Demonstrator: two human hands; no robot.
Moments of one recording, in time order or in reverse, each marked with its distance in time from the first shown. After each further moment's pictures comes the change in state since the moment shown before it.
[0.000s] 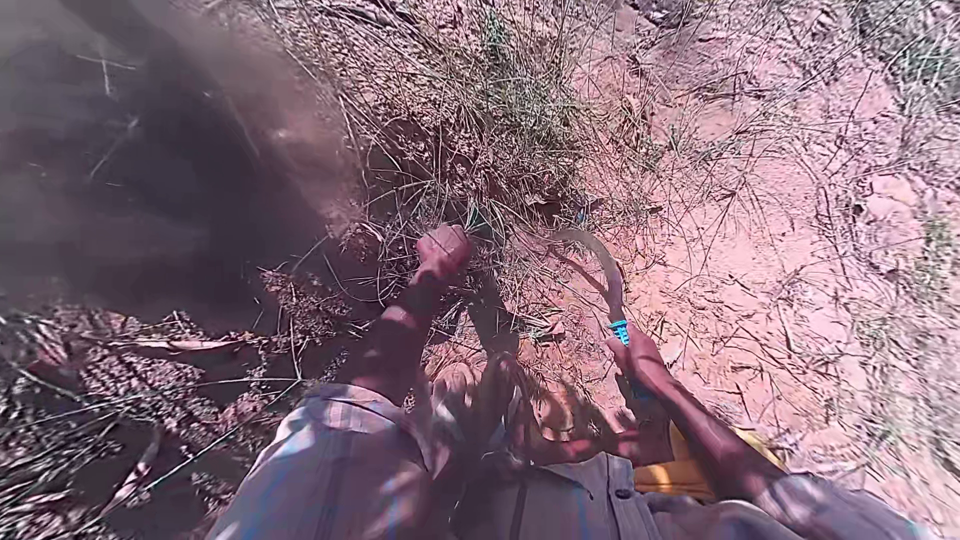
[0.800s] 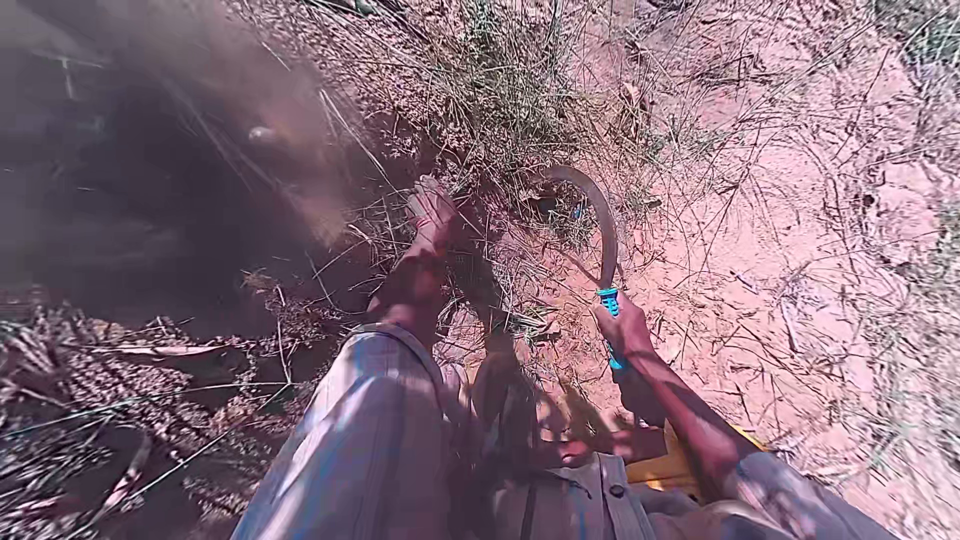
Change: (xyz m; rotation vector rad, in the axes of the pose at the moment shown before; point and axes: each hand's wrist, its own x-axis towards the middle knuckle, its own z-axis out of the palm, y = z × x) left_hand 0.071 0.004 0.005 -0.155 0.360 -0.041; right_hand 0.022 -0.023 -0.007 0.241 0.184 -0.216
